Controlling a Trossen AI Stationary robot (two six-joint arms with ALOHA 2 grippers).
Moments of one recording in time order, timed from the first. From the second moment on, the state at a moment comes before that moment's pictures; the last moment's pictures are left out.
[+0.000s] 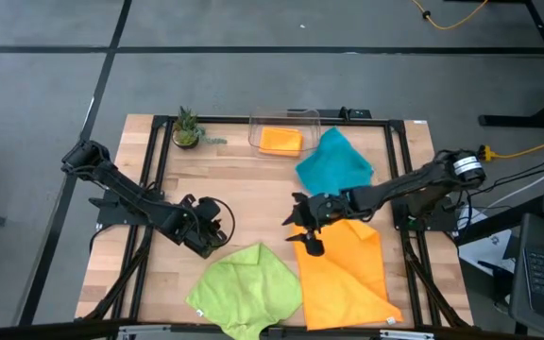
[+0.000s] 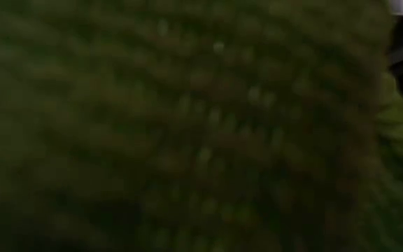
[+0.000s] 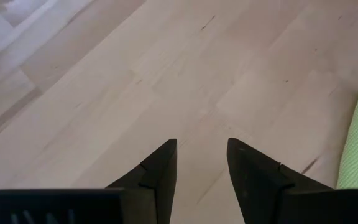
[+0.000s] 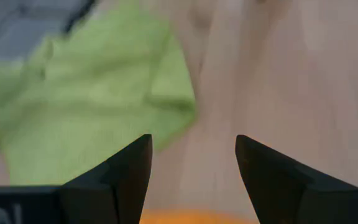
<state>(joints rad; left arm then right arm) -0.52 1.40 0.82 -0.80 -0.61 -1.25 0.20 1.58 0.85 0.15 -0.08 0.10</state>
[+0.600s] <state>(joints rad) -0.52 1.40 0.82 -0.80 -0.61 -1.24 0.21 2.06 1.30 -0.05 -0.48 -0.06</state>
